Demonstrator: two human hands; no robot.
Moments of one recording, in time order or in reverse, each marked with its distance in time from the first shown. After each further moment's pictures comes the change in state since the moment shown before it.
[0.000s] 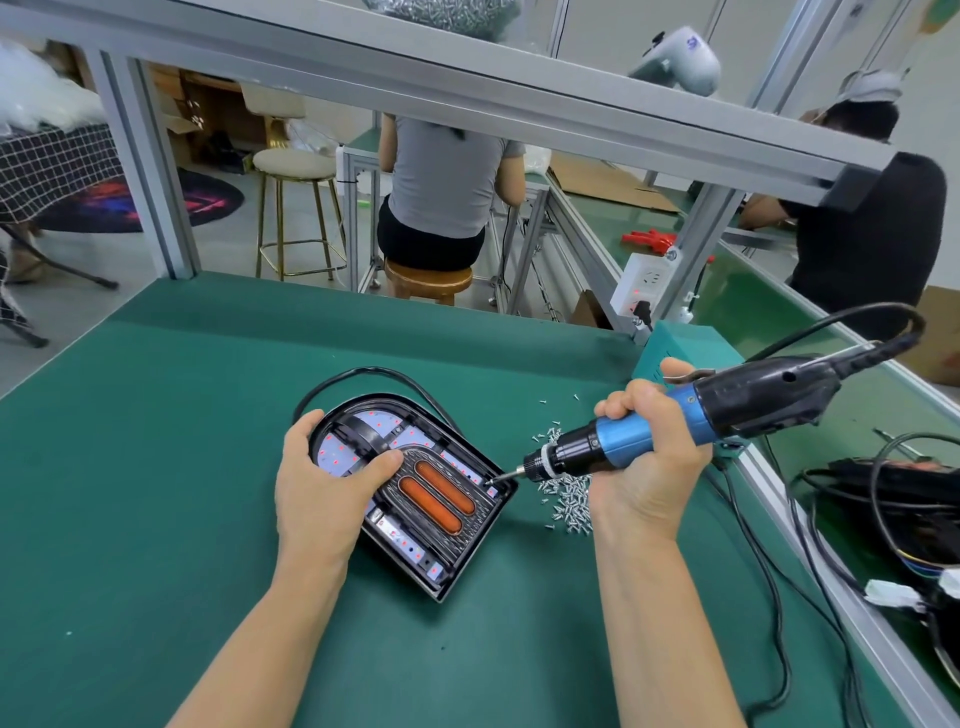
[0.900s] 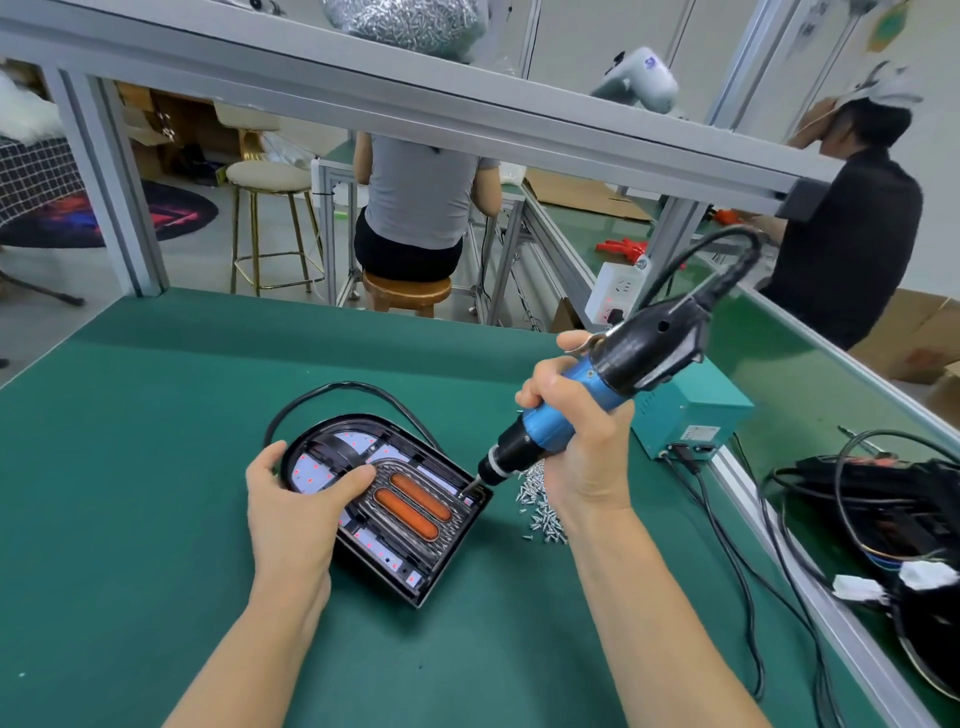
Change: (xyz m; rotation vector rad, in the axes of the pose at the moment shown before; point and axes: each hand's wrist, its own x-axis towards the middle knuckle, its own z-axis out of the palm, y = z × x) left_hand 0.005 -0.006 0.008 -0.178 0.078 -0.128; right_hand 0.007 0.003 0.018 -0.194 -0.367 0.096
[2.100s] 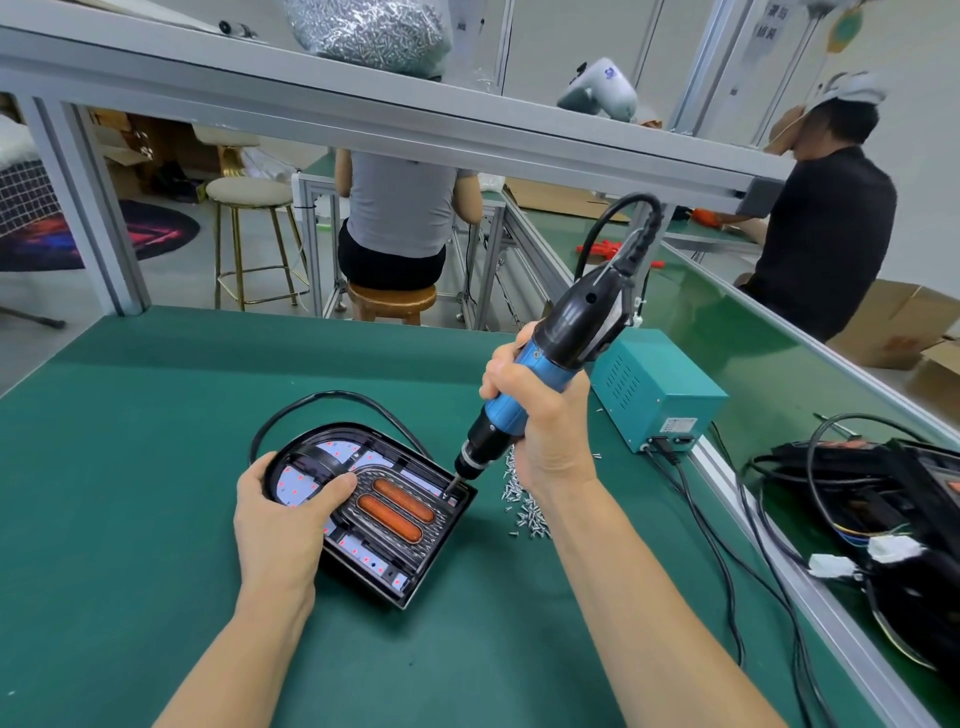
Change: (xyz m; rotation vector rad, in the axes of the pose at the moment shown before) left_hand -0.003 0.002 -0.002 0.029 -0.034 0.016; right_hand 0.007 -0.007 0.012 -0.068 -0.091 0.053
